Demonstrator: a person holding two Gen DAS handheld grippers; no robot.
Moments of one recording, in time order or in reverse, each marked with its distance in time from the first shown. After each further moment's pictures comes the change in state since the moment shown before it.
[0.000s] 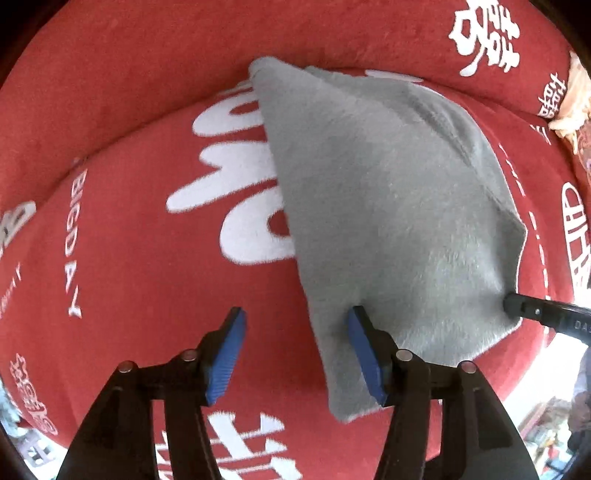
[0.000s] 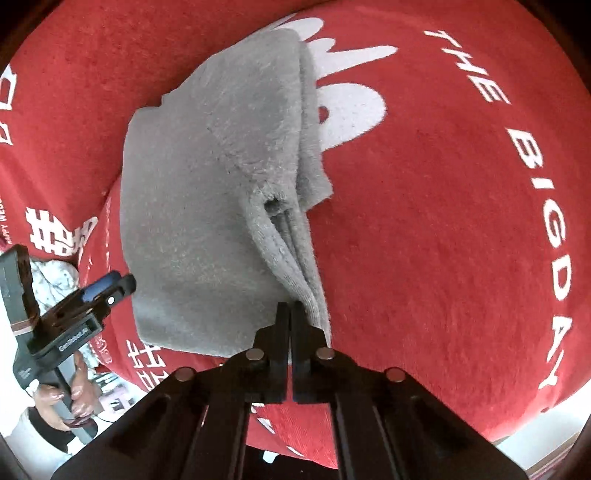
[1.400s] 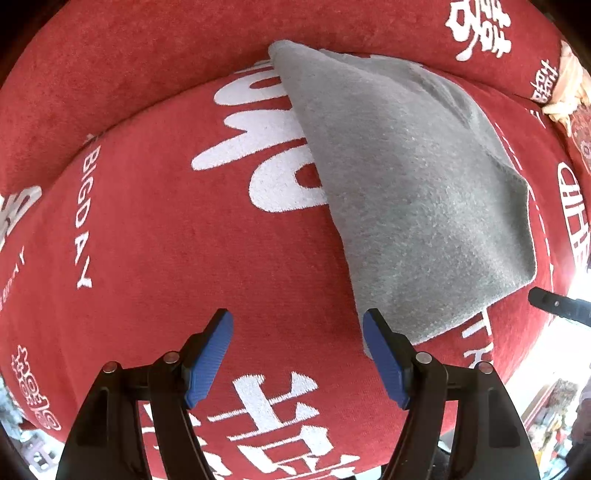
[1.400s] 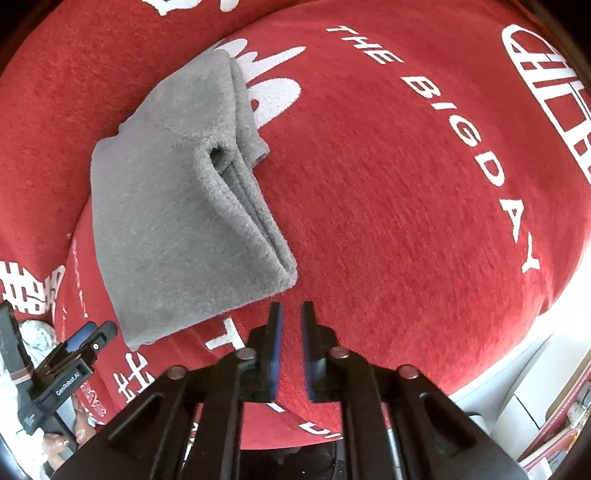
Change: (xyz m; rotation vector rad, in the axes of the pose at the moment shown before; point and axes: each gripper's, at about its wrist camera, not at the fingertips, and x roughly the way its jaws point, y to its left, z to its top) left arm -0.004 0.023 -0.036 0.025 0.019 -0.010; right arm -0.023 0.003 -0.061 0.243 -0.119 -0.155
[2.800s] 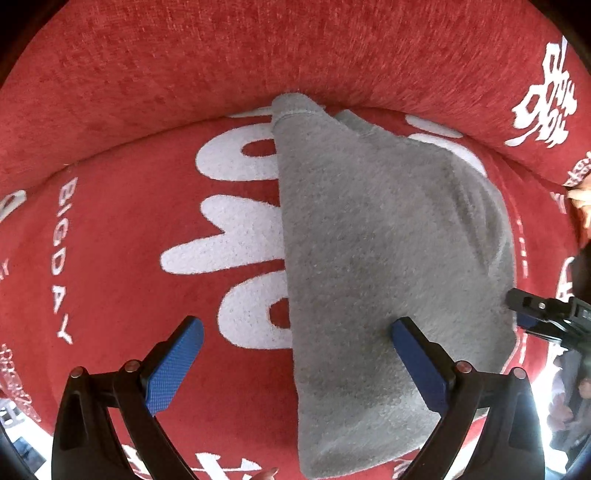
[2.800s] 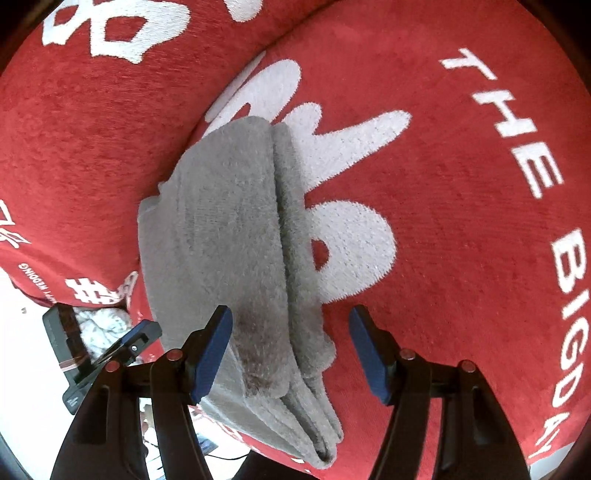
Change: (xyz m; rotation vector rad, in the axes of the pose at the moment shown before) left arm 0.015 -0.003 0.113 -0.174 0.021 -0.067; right arm 0.047 0.002 0.163 -0.073 0.206 0.371
